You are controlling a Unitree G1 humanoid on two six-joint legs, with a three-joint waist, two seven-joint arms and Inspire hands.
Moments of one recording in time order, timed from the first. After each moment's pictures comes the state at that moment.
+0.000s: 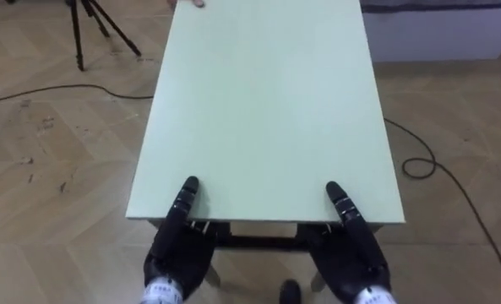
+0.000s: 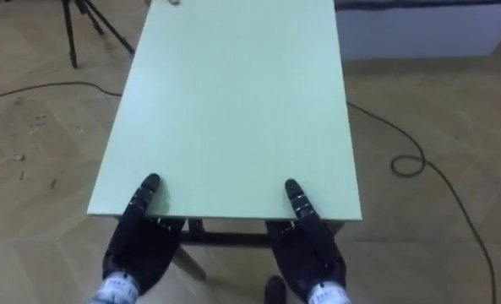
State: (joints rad) left arm 0.31 0.19 -0.36 0.08 -1.37 -0.11 -0.01; right arm 0.40 -0.28 0.32 0.03 1.49 -0.05 0.14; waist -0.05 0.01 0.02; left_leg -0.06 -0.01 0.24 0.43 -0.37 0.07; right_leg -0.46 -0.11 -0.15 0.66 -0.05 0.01
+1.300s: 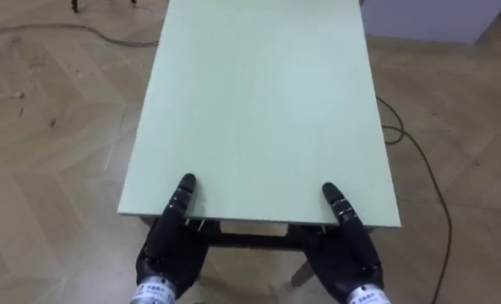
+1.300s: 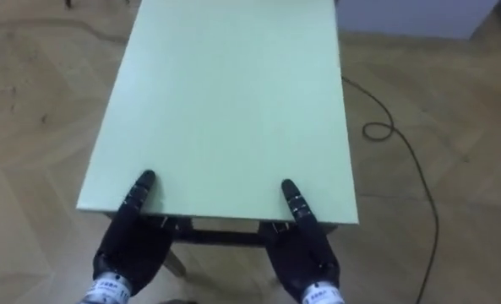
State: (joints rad) left arm 0.35 0.20 -0.36 0.01 -1.32 -0.15 -0.01; right arm 0.32 -0.28 0.37 0.07 1.51 -0.09 0.15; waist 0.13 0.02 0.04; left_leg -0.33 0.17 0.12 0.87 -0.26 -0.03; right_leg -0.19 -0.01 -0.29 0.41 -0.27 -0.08
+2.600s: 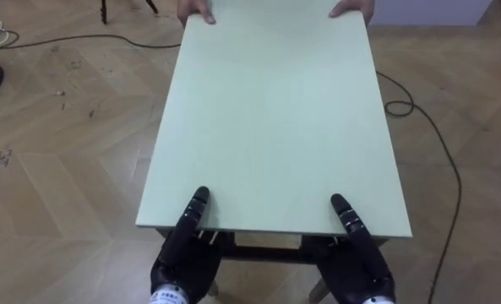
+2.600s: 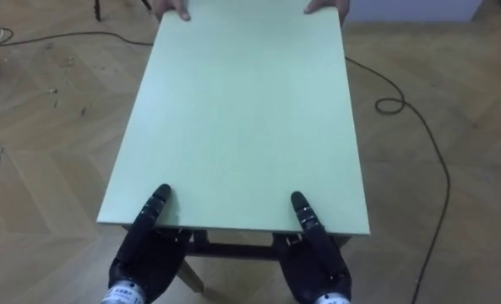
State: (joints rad) left arm 0.33 0.19 -0.39 0.06 -1.33 -0.13 0.04; right arm 0.37 -0.28 0.38 0.08 1.49 -0.13 0.12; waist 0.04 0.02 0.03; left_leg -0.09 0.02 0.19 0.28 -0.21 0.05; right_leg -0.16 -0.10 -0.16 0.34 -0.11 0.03
